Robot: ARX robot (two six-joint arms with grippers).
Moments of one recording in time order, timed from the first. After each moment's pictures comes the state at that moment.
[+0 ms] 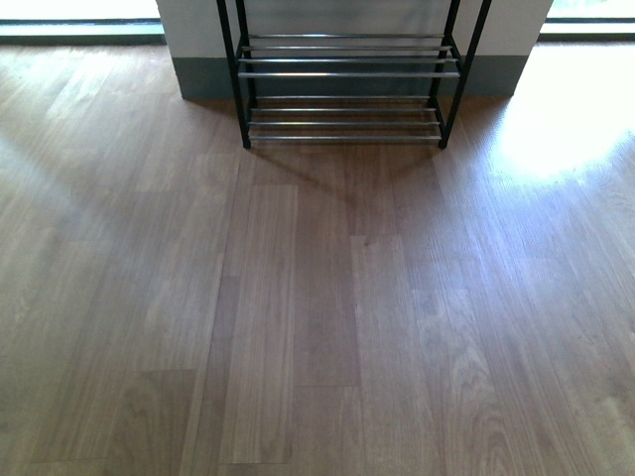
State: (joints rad) left arm 0.00 0.02 0.01 0.00 0.00 0.00; right arm 0.00 0.00 0.02 0.00 0.00 0.00
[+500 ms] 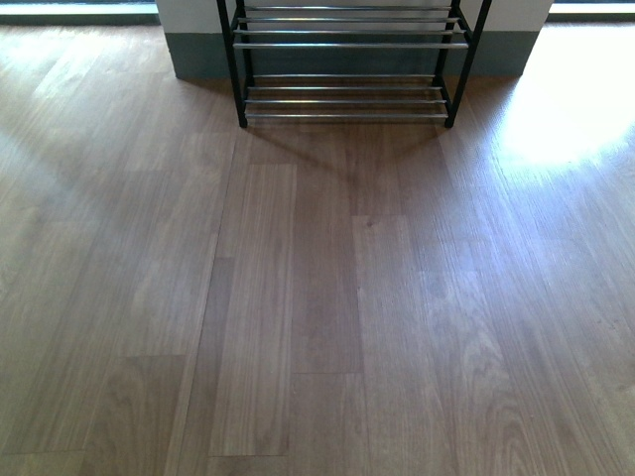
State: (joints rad) left arm 0.00 0.02 0.01 0.00 0.00 0.00; right arm 0.00 0.00 0.02 0.00 0.00 0.00
